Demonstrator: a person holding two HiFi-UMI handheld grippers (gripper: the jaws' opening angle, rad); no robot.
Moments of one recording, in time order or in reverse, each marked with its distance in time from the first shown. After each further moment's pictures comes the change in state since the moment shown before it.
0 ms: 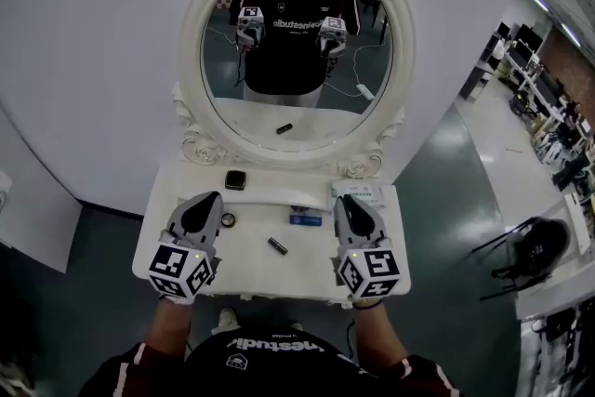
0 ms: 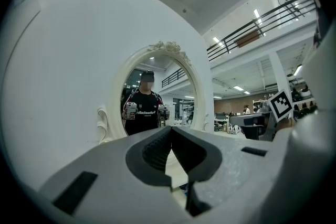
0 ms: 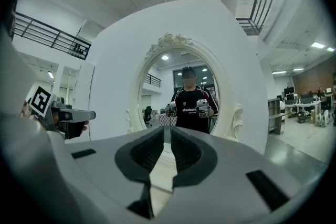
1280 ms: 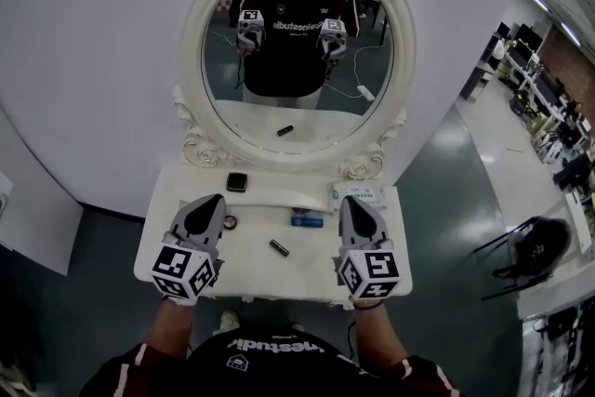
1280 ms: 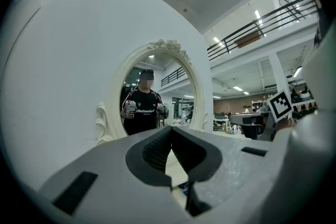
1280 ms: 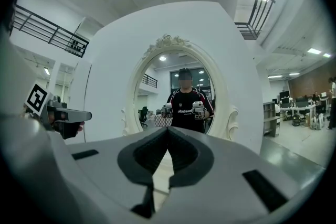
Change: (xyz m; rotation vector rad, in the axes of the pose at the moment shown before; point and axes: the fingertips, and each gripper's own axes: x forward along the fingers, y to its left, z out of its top) left arm 0.002 0.001 -0.005 -0.014 0.011 -0.011; right arm 0.000 -0.005 0.002 -0.015 -0.013 -0.049
